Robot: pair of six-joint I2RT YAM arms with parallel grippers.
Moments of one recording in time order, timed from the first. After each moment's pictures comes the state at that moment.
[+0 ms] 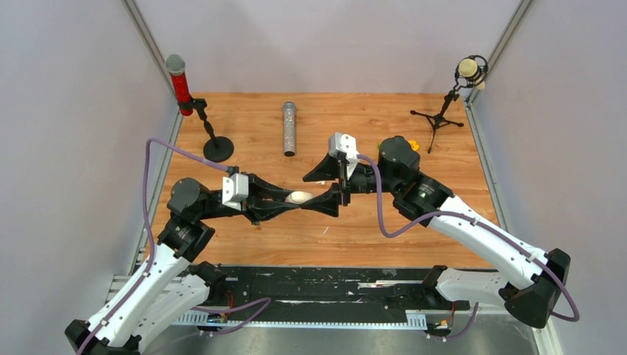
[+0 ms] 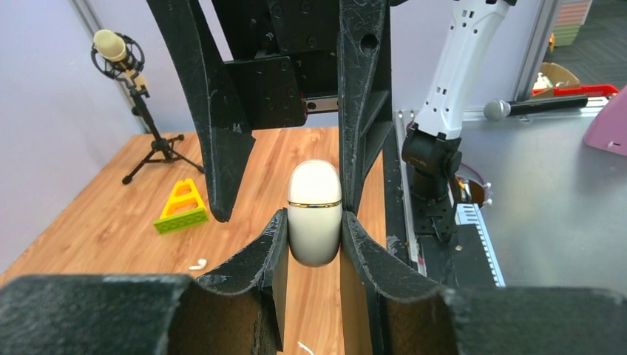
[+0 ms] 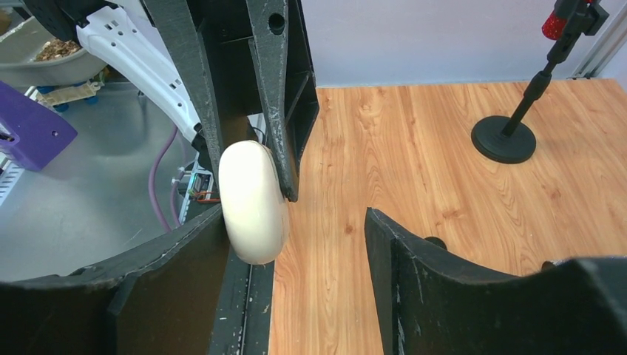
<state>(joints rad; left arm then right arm) -0.57 0.66 0.69 0.22 0.93 -0.07 0.84 1.14 1.11 -0.04 -0.72 -0.02</state>
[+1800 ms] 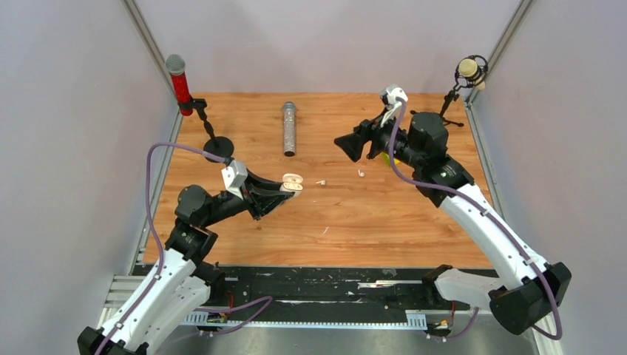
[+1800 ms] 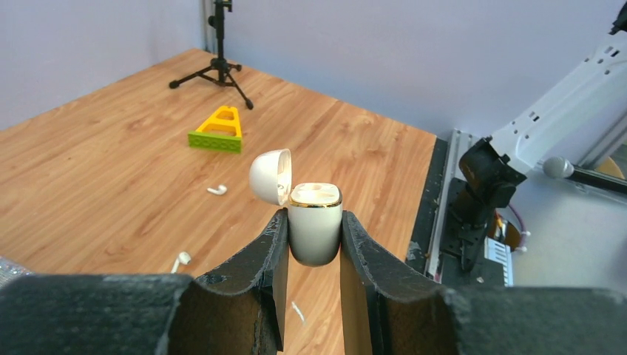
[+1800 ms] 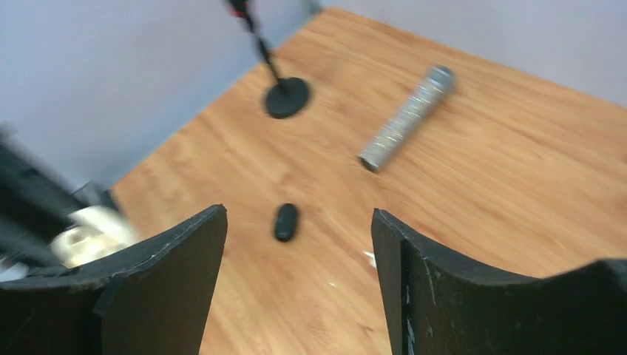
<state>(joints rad) -0.44 0.62 0.53 0.26 0.74 -0.28 0.54 1.14 1.17 -0.09 -0.42 0.23</state>
